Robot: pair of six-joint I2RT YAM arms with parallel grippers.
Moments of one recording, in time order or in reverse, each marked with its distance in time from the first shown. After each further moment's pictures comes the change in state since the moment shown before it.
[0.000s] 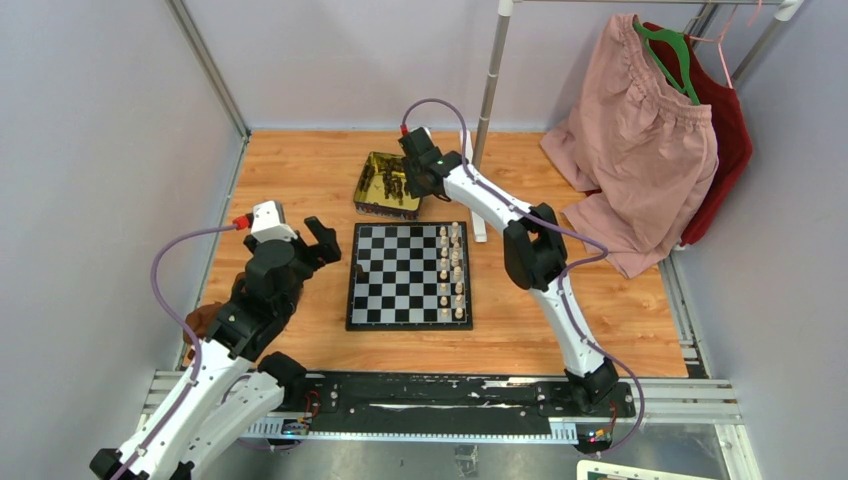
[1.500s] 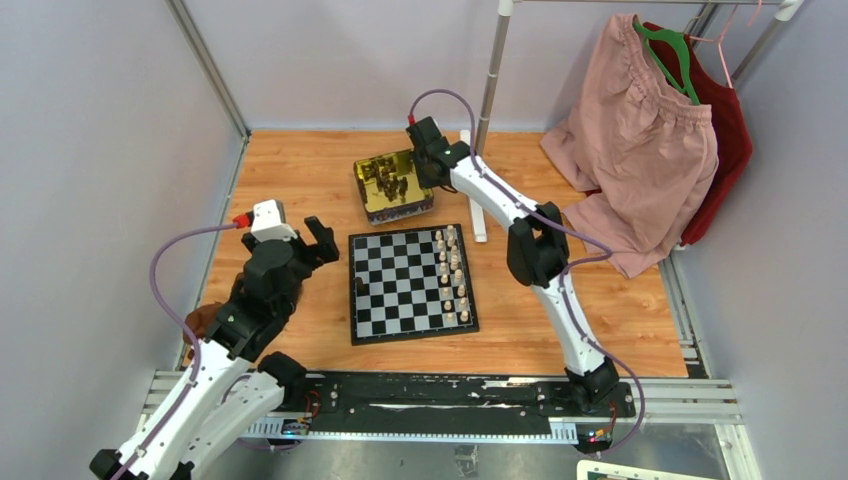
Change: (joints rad) left arm 0.000 0.002 0.000 0.022 -0.022 0.063; right arm -0.040 0.061 0.135 -0.074 -0.034 0.002
